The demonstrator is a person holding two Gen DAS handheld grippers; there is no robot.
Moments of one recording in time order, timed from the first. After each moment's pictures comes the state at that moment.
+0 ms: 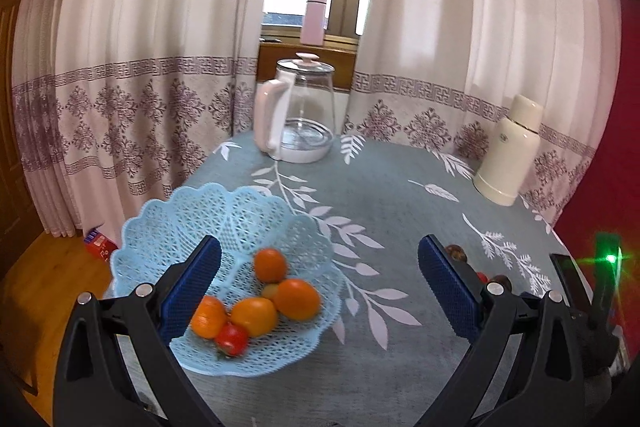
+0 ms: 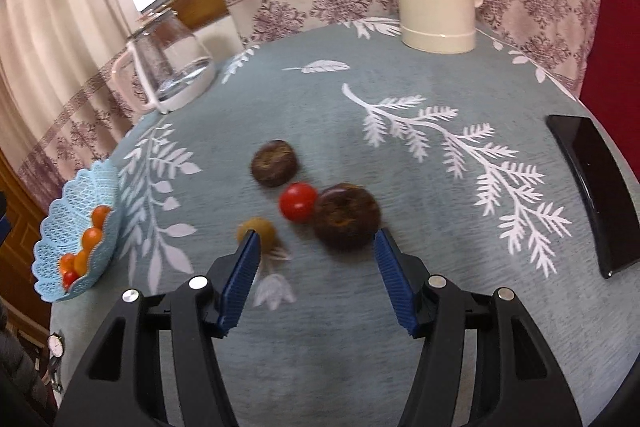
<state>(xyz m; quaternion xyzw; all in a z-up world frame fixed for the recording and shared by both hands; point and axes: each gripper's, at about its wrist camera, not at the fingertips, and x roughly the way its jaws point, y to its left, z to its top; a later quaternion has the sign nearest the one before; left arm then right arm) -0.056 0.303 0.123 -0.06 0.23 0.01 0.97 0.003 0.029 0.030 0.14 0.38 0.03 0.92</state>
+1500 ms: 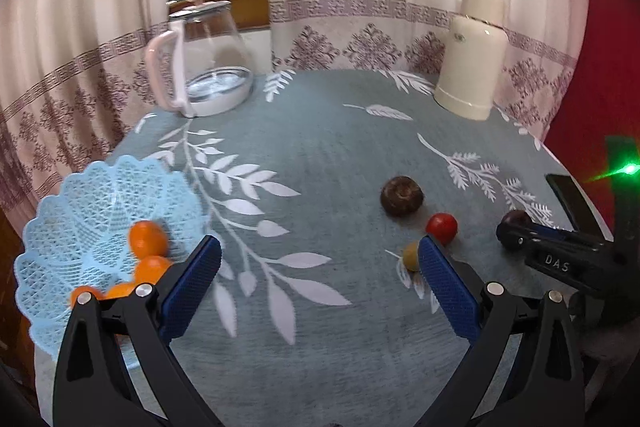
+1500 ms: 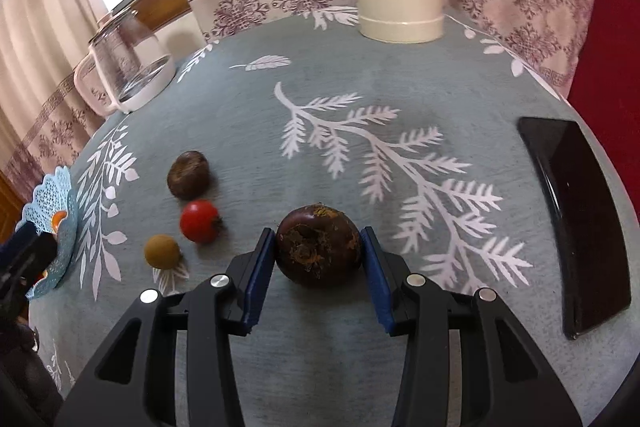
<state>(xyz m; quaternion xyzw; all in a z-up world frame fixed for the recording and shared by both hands) 0.005 0.197 0.070 0.04 0.32 -0.05 0.95 0.027 -0.032 0.012 0.13 0.40 0.02 0.91</state>
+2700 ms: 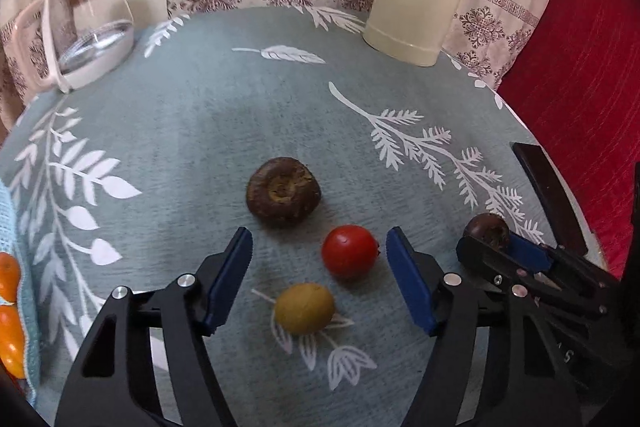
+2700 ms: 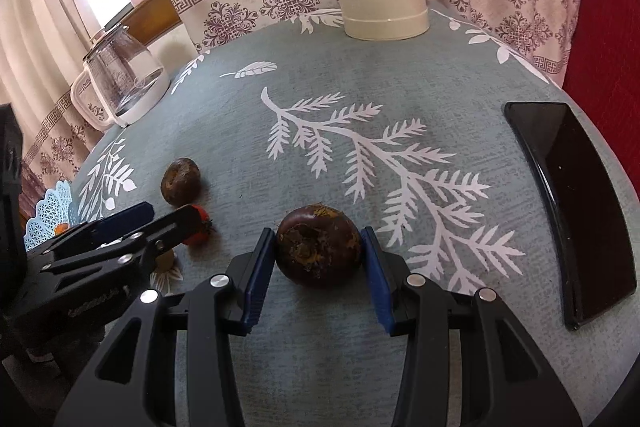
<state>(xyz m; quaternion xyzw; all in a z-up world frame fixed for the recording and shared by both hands) 0.080 0.121 0.024 0.02 0.42 -0.17 0.89 0.023 -0.041 0.009 0.15 0.39 0.01 0.91</state>
